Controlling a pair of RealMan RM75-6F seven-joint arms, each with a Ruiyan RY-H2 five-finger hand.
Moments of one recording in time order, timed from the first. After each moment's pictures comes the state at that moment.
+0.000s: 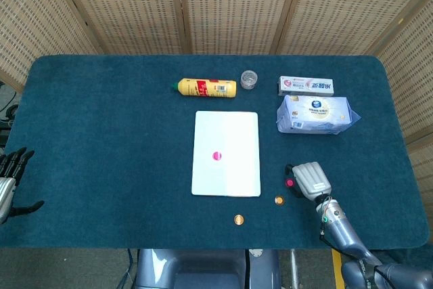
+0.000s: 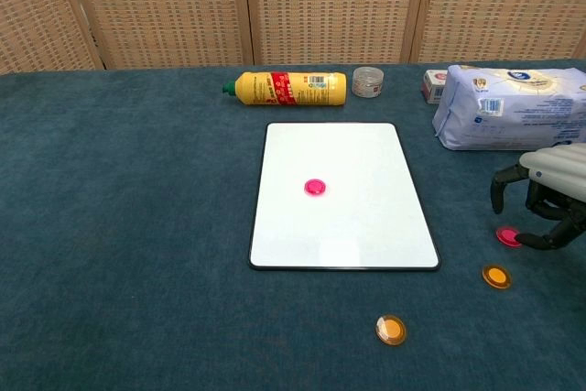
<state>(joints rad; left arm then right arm) -0.13 -1.05 -0.02 -1.58 1.44 1.35 -0.03 0.57 -1.48 -0.05 -1.41 -1.18 1.09 -0.28</state>
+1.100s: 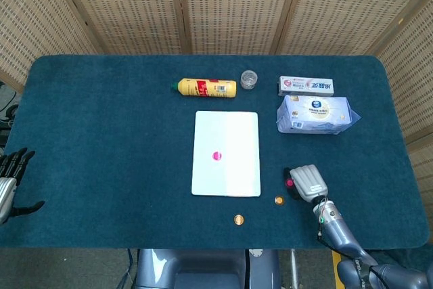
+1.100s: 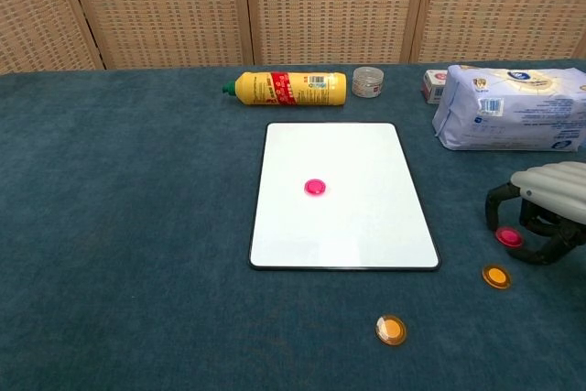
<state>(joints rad) -0.13 -1.05 -0.01 -1.58 1.43 1.34 -0.02 0.53 -1.53 0.01 -1.34 -1.21 1.00 -0.31</state>
